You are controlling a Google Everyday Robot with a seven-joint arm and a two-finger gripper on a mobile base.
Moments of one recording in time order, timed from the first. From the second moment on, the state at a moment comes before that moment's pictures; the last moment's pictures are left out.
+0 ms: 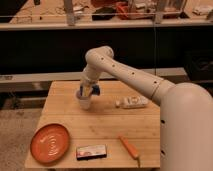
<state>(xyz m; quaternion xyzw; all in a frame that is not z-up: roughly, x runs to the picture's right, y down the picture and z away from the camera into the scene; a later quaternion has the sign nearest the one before) -0.119 0.011 0.804 -0.28 -0.24 -0.05 0.93</state>
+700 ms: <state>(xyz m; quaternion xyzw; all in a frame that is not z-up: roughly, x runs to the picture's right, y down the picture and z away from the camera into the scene) -0.117 0.014 0.805 -0.28 -0.24 -0.05 0.93</state>
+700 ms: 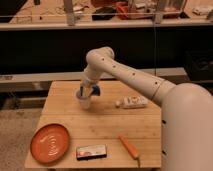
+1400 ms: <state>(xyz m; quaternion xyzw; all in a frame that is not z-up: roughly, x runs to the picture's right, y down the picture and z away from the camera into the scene) -0.116 0.016 0.805 -0.28 -0.24 -0.05 0.93</state>
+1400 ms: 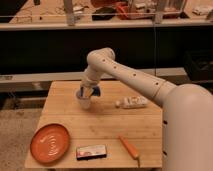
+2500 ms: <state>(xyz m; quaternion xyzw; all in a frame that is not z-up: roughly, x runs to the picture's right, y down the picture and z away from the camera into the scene) -0.113 0.021 0.806 -0.28 -0.25 -0.06 0.93</state>
